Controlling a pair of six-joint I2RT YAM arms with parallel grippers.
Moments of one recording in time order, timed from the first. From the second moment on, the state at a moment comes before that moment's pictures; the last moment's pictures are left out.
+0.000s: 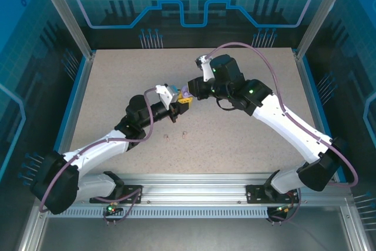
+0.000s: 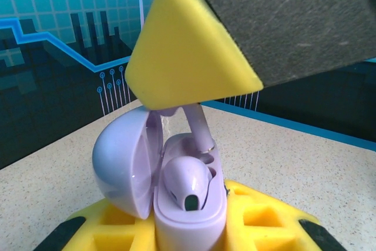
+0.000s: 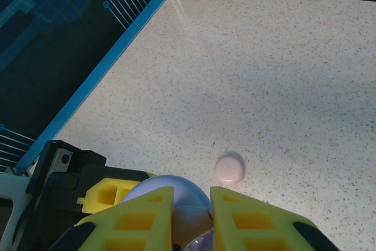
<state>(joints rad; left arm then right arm) -0.56 1.20 0.63 0.58 0.39 -0.01 0.74 1.44 1.51 -0.64 -0.08 0.36</state>
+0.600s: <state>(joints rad) -0.56 1.21 0.63 0.54 0.39 -0.01 0.78 1.39 1.39 -0.53 0.02 0.30</state>
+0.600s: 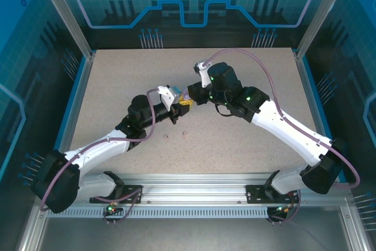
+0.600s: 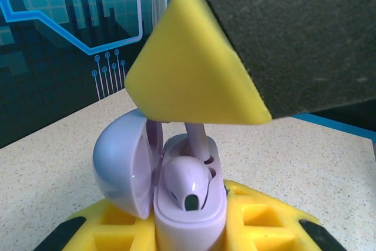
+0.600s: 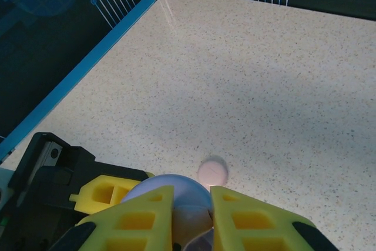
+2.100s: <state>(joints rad) -0.59 1.26 0.66 0.55 0.40 -0.01 0.62 1.74 1.93 -0.88 -0.24 0.36</state>
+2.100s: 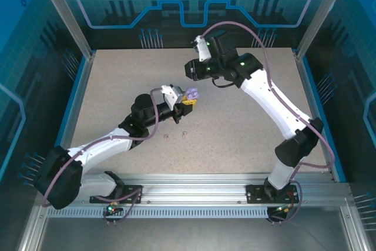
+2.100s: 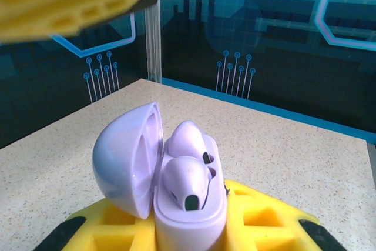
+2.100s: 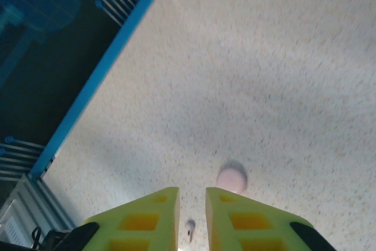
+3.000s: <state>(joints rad) -0.60 1.38 0.72 0.55 0.39 -0.08 0.46 1.25 1.35 -0.85 -0.23 0.50</state>
